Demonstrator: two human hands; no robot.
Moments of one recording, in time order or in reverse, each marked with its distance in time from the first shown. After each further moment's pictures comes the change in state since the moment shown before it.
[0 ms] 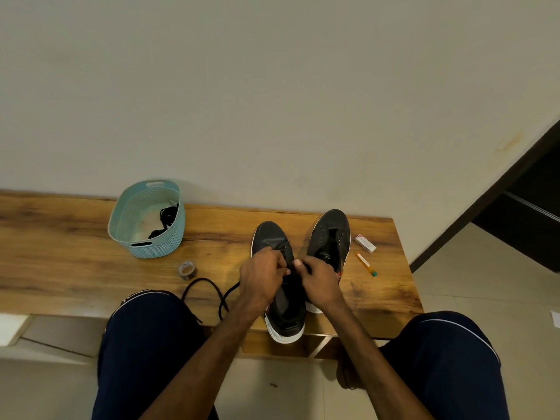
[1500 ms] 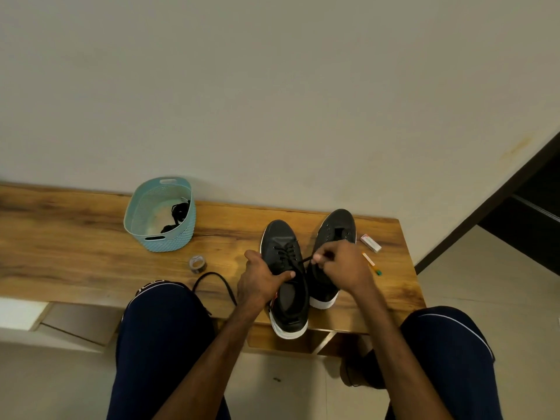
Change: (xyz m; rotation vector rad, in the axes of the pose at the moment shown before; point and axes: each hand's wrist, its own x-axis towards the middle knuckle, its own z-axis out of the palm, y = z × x) left_hand -0.013 -0.028 0.019 -0.379 -0.027 -0.385; right_hand -0.005 -0.031 -0.064 -0.208 -0.072 0.035
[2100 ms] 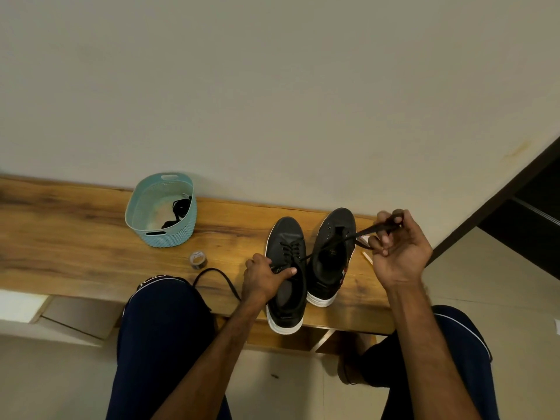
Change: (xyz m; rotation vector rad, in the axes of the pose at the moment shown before) left_hand 0.006 -0.007 0.011 -0.047 -0.040 -0.018; right_hand -0.017 0.013 -0.059 1.613 0.233 -0.169
